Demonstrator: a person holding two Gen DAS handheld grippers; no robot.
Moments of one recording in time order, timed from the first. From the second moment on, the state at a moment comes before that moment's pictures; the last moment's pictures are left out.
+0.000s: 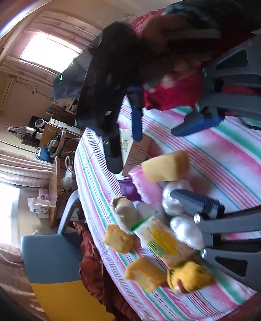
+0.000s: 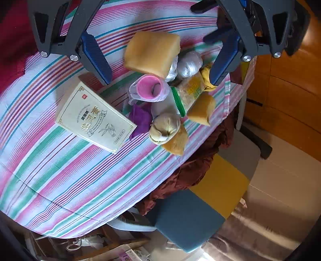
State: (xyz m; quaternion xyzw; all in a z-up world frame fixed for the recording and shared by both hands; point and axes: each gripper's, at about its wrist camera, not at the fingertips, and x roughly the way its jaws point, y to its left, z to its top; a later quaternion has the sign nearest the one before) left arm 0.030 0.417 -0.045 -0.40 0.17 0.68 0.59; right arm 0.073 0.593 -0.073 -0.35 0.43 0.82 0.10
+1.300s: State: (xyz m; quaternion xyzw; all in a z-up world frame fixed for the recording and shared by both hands) left arm 0.056 0.330 -0.038 -0.36 0.15 0.71 0.59; right arm 0.075 0.597 -0.079 -0.37 0.41 0.82 0.11
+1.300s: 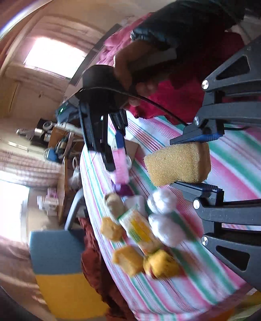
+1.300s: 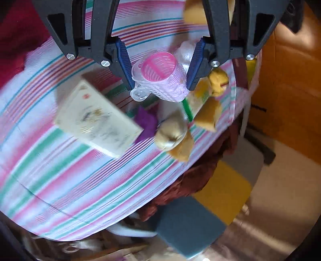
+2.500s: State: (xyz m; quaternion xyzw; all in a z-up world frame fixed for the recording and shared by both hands) left arm -0.040 -0.002 -0.053 -0.40 -0.02 0.88 0.27; right arm -0.136 0.187 -0.047 -0.50 0.23 0.80 -0.22
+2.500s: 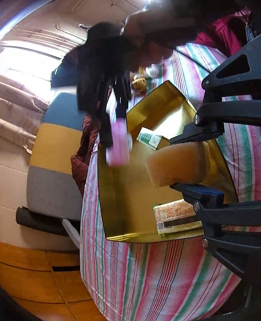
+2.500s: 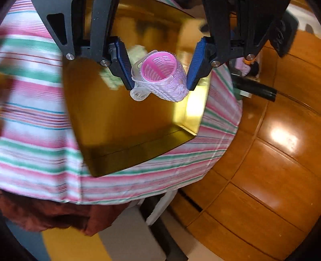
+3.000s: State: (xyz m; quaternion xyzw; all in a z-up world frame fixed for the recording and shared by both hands) left arm -0.048 -0.013 -0.045 -0.39 -0.05 0.87 0.29; right arm -0.163 0.180 -0.027 -0.48 0.18 0.85 -0.15
